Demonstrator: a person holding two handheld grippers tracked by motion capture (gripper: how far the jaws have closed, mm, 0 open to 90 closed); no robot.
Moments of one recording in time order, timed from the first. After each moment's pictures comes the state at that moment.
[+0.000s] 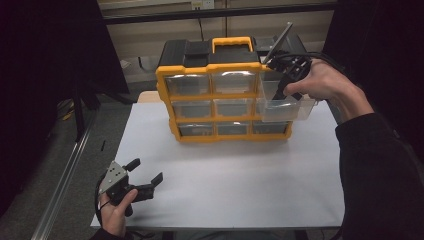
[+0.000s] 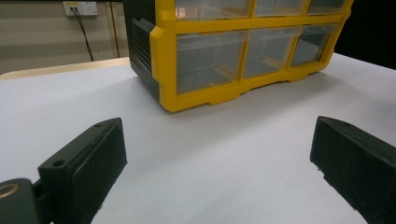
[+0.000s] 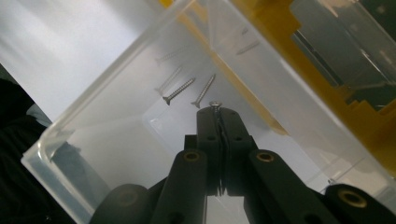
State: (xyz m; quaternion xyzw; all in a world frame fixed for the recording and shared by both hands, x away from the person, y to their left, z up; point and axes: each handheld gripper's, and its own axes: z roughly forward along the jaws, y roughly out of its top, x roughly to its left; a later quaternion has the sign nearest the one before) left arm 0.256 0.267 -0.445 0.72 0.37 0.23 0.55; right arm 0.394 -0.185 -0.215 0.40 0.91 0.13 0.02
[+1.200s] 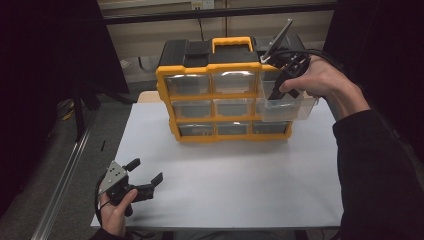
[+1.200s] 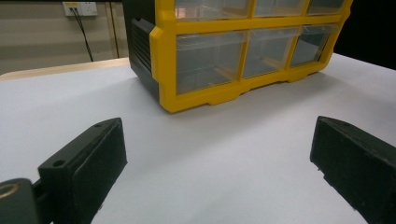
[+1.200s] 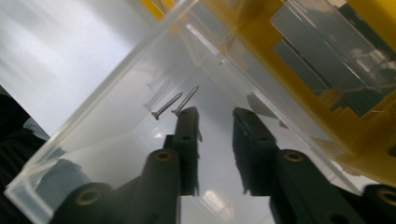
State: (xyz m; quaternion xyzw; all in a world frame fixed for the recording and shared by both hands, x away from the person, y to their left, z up) left arm 0.255 0.266 -0.446 0.71 0.37 0.23 0.55; right arm 0.401 -0.185 -0.213 0.42 0.90 0.13 0.04
